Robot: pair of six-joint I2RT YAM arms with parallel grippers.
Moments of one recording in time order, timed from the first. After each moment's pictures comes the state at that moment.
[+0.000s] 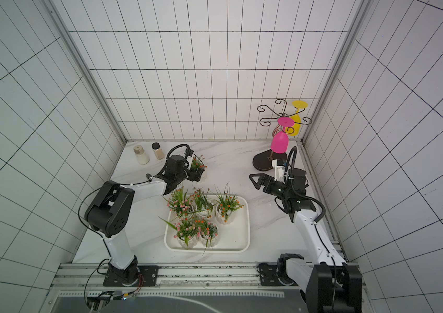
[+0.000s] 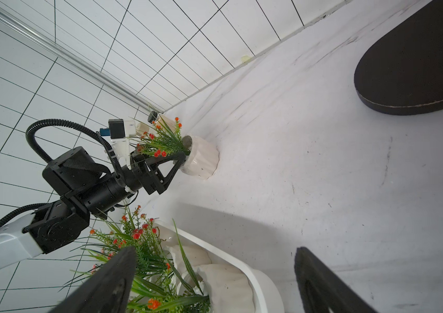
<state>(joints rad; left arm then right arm) -0.42 1.86 1.07 0.25 0.06 -0.04 -0.02 1.06 0.66 -0.06 -0.69 0.51</state>
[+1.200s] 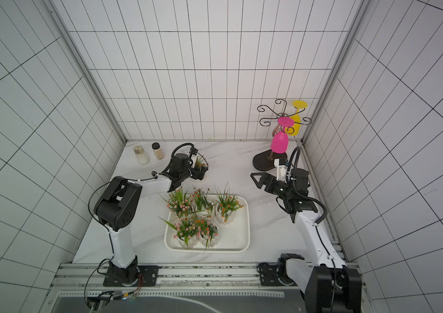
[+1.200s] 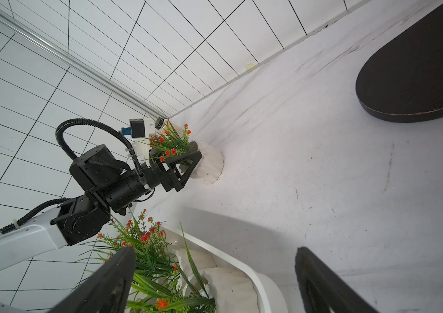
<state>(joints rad) -0.44 1.95 1.15 0.27 0.06 -0.01 -0.04 1.05 0.66 -0.05 -0.73 0.53</state>
